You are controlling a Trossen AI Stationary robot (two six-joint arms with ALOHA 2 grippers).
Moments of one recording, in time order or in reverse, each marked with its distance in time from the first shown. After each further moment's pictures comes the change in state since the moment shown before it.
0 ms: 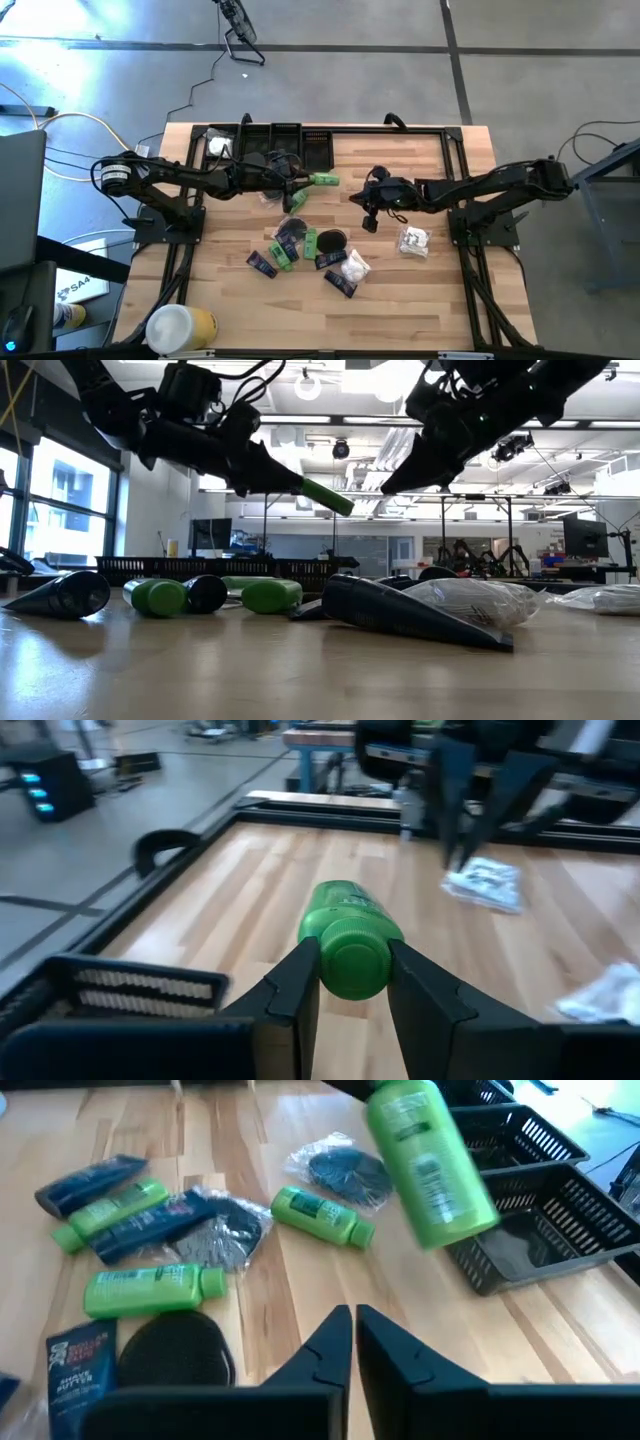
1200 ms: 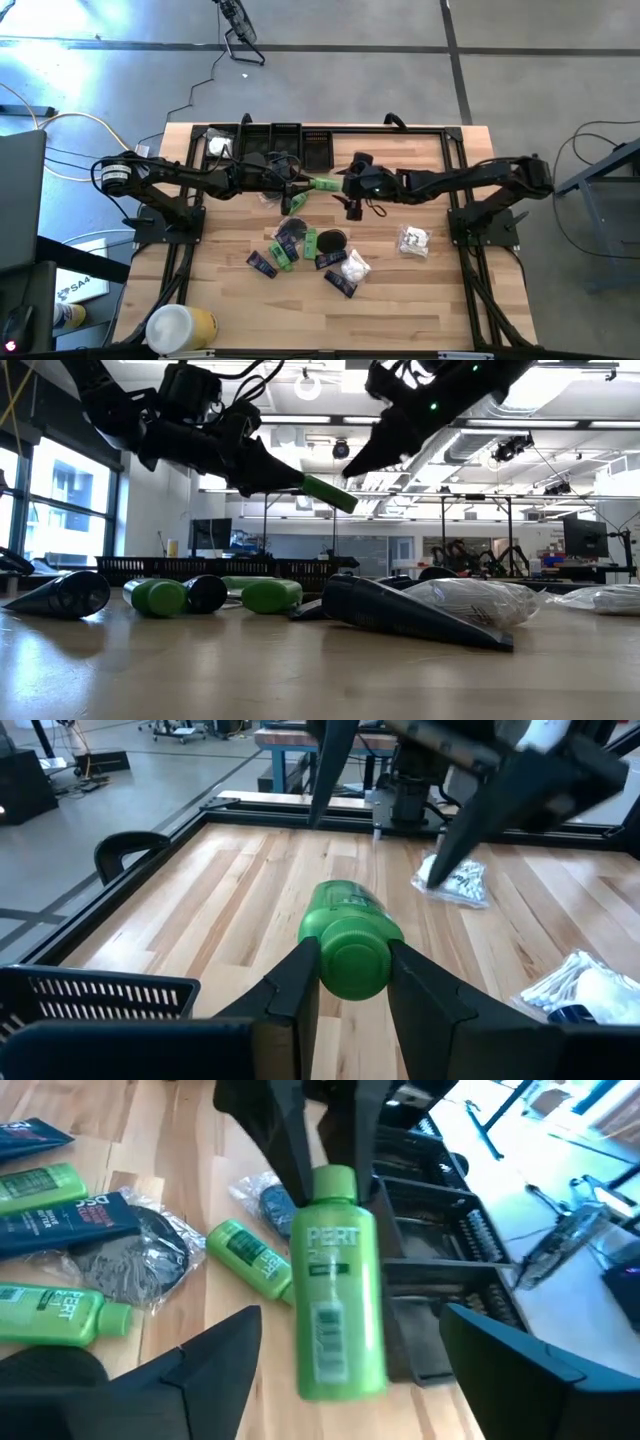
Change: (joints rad) left arm 0.000 0.002 0.000 -0.001 0.107 0.000; right arm -0.038 0.153 0.271 -0.132 0.081 -0.320
